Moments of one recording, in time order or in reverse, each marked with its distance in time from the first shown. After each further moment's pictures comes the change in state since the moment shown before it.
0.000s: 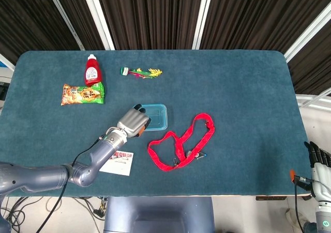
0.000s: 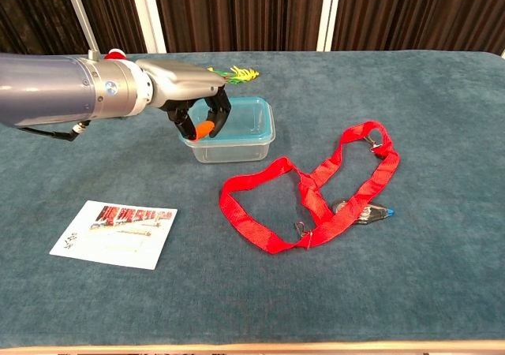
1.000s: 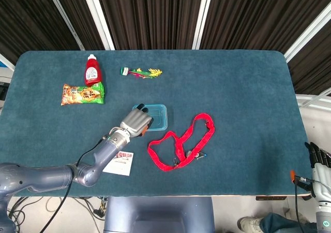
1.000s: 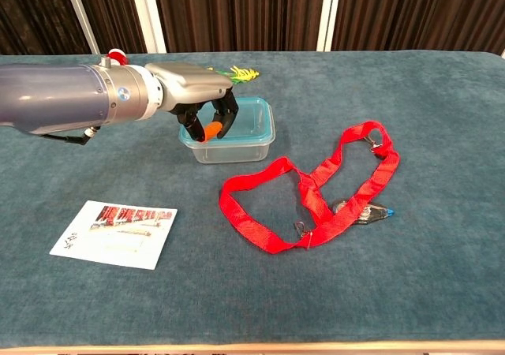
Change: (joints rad) left arm 0.002 -0.051 -0.013 0.054 0.017 0.005 -0.007; right arm 0.000 0.003 0.001 -0.007 0.014 -0.007 -0.002
